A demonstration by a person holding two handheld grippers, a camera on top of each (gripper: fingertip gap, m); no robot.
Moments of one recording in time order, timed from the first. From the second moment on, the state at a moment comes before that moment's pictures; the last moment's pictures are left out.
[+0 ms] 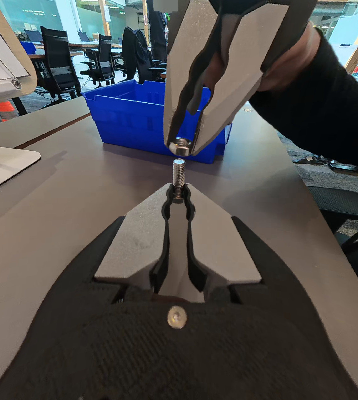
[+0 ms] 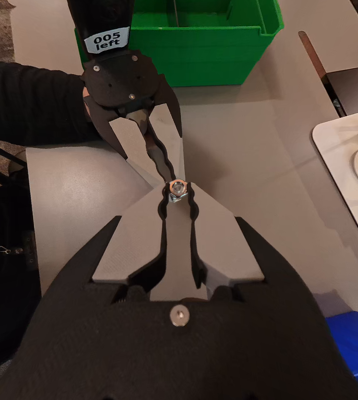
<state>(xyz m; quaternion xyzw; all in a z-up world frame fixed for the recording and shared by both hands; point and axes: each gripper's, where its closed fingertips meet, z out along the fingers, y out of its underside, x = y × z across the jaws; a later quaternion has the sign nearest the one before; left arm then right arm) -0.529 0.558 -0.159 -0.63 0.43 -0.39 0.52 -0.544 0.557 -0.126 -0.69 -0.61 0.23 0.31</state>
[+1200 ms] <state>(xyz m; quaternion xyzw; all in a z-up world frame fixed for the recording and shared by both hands) -0.531 0.559 -0.158 -0.64 0.43 -0.37 0.52 -0.550 0.558 -0.134 -0.72 -0.60 0.22 0.27</state>
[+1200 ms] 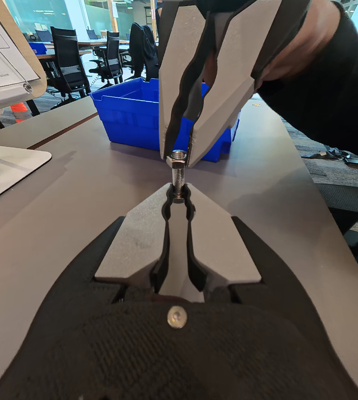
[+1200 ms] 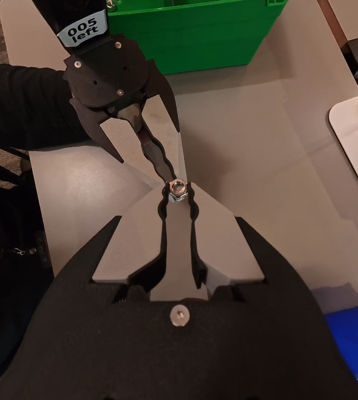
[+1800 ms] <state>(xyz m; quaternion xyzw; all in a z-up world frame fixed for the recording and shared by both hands) -0.533 0.570 -0.160 -0.66 0.41 -0.35 0.53 -0.551 0.569 -0.137 -0.77 -0.54 0.19 0.27</state>
